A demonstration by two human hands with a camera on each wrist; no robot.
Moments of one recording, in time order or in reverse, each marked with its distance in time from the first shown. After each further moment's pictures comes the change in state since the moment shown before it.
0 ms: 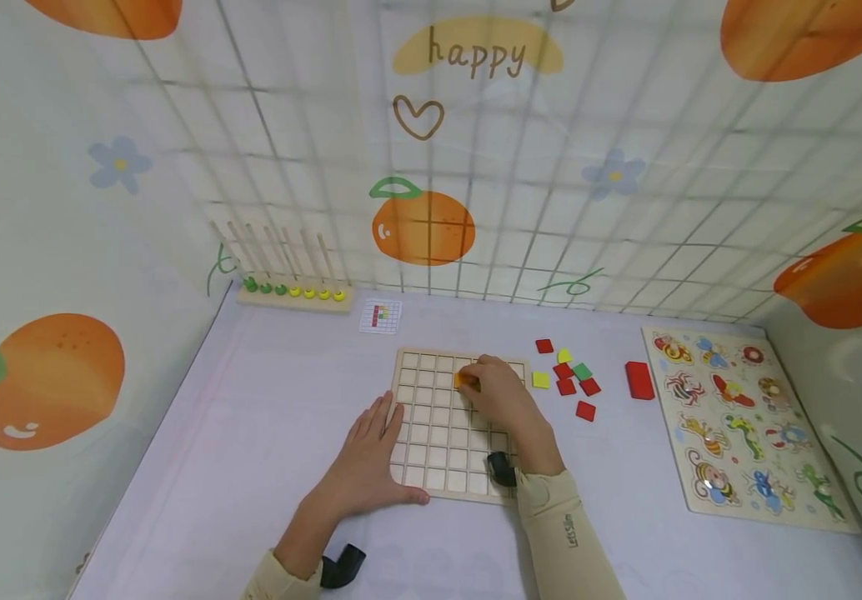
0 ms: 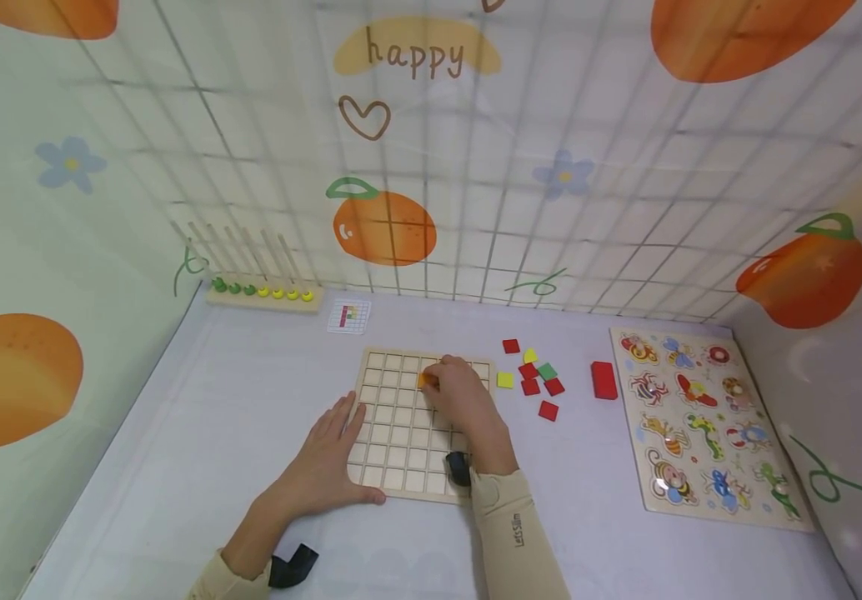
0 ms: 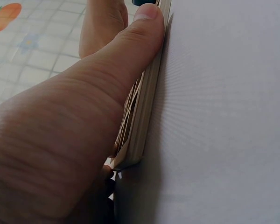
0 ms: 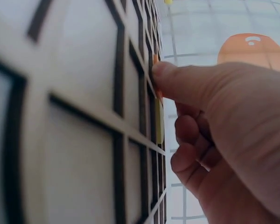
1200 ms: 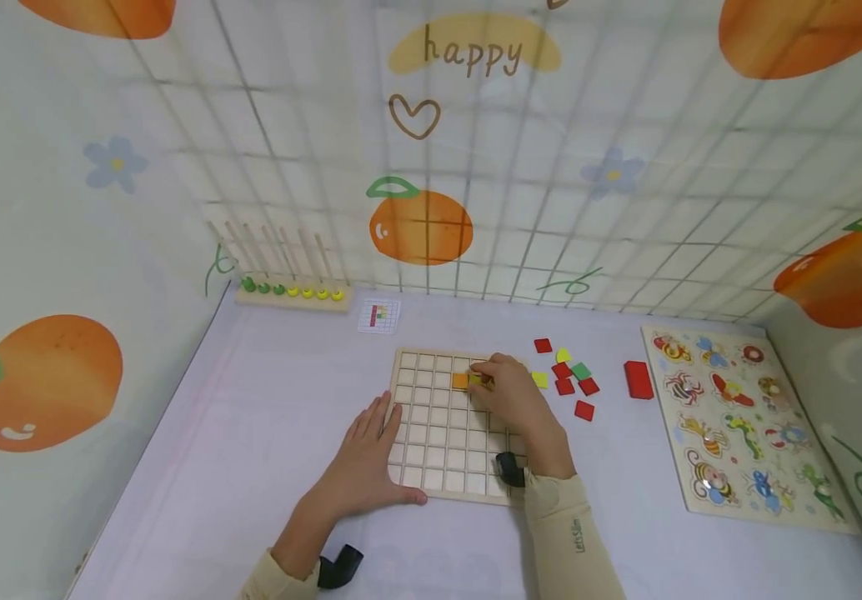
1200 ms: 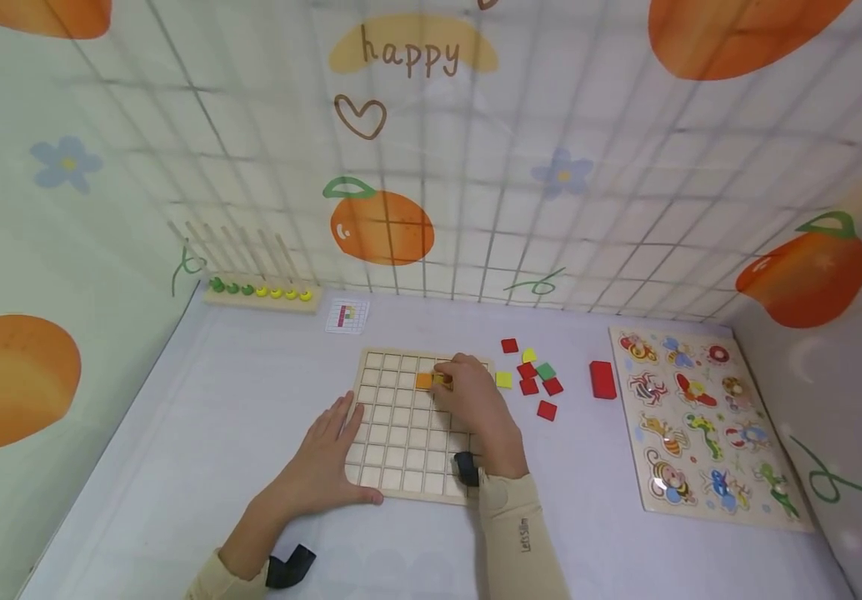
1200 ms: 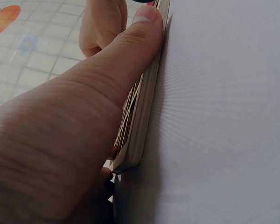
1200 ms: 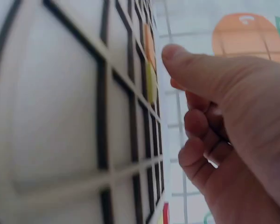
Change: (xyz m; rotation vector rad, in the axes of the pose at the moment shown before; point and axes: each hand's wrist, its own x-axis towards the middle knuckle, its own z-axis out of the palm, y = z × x) left_hand 0.000 0.002 -0.003 -0.008 -0.004 0.005; right_hand -0.009 0.014 -0.013 0.083 0.005 0.047
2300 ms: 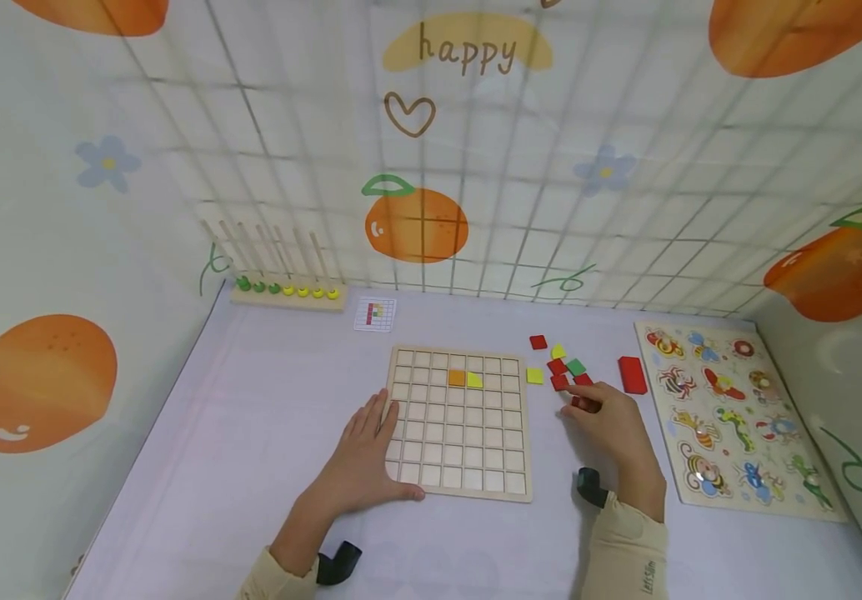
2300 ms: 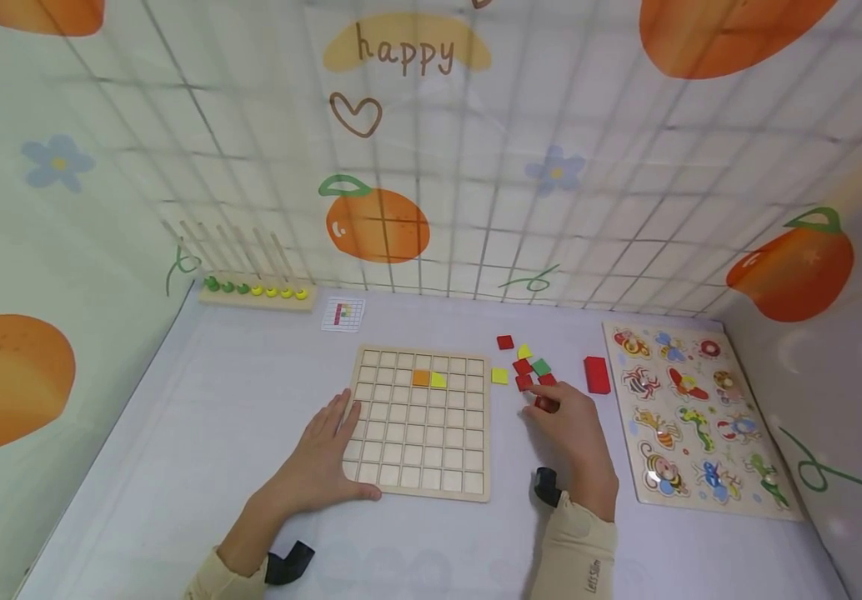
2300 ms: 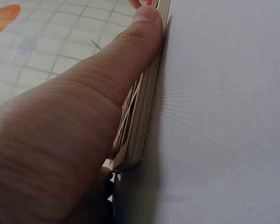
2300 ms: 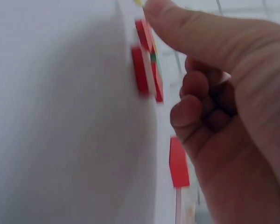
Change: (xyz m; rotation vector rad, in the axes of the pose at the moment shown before) left_hand 0.001 -0.003 0.005 -0.014 0.002 -0.007; right_hand -0.091 0.090 -0.056 0.143 0.094 0.466
